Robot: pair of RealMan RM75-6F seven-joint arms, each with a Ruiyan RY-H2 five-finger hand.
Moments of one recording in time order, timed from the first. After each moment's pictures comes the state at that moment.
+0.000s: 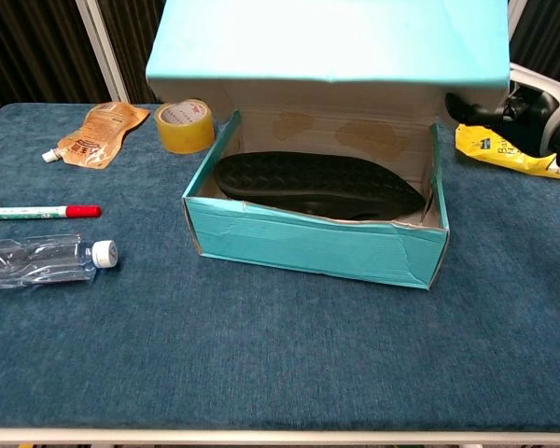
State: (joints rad) left arm -0.08 -1.15 -0.03 -1.66 1.48 1.46 0.03; right arm 0.68 -1.61 0.15 -1.00 -1.45 0.97 1.32
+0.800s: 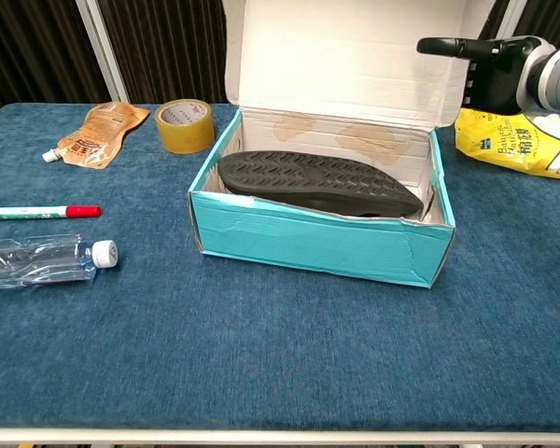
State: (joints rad) left arm -0.09 -1.12 -0.03 -1.69 1.48 1.46 0.04; right arm 0.80 -1.48 0.38 -1.13 -1.08 0.51 1.42
